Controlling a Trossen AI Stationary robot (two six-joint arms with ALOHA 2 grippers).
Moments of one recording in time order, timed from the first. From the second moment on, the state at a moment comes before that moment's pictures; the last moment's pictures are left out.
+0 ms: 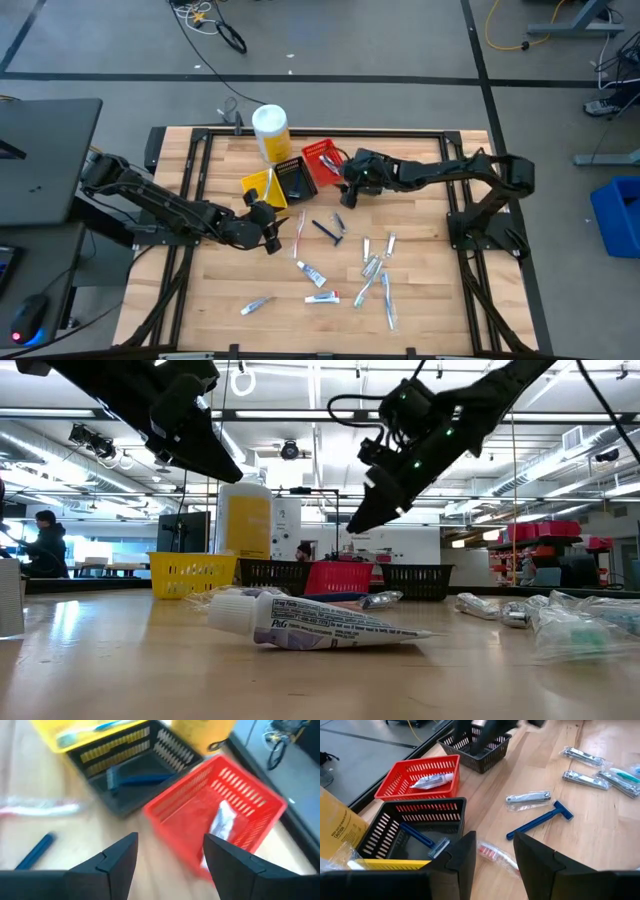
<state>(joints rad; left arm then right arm) -0.34 1.25 0.66 -0.12 -0.77 -0.41 -0.24 1.61 0.91 -0.01 0.12 -0.07</state>
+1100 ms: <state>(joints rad) -0.34 1.25 0.66 -0.11 -0.77 -0.40 0.21 1.56 0.91 -0.55 -0.03 -0.40</state>
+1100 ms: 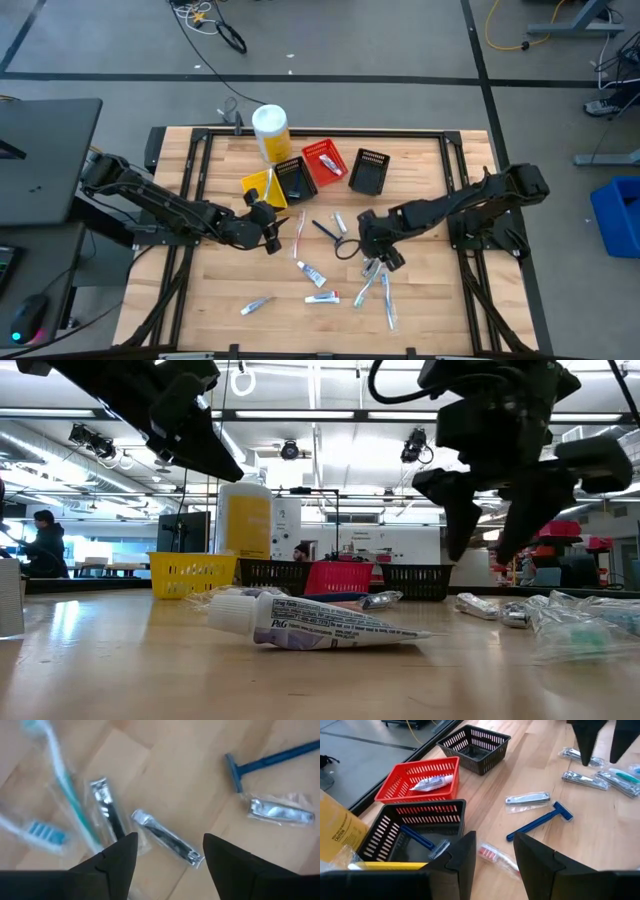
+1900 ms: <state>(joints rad) -0.34 1.25 0.66 -0.12 -0.77 -0.41 0.21 1.69 0.91 -0.50 0.05 -0.54</state>
